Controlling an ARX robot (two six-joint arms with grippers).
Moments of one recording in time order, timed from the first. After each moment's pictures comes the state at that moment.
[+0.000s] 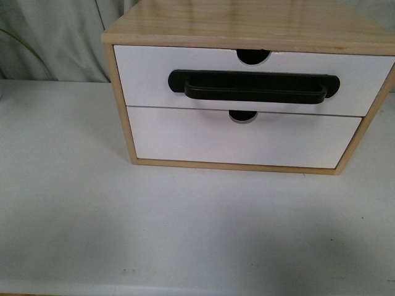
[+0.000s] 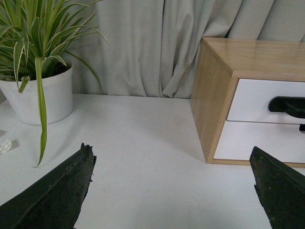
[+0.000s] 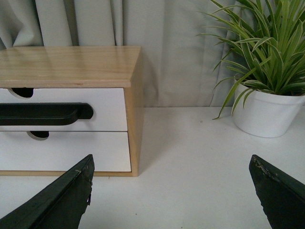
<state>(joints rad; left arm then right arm) 0.00 0.00 0.01 -0.01 0.00 0.00 0.00 0.00 0.01 0.00 0.00 -0.01</state>
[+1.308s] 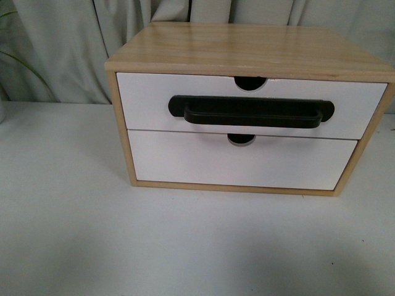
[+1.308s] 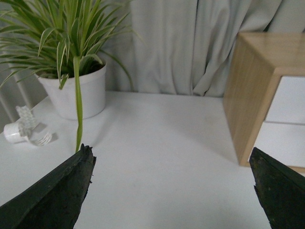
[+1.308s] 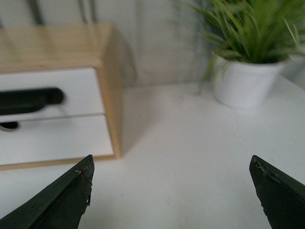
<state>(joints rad) -0.07 0.08 0.01 0.04 -0.21 0.06 0.07 0.09 0.06 -0.11 0.22 0.05</state>
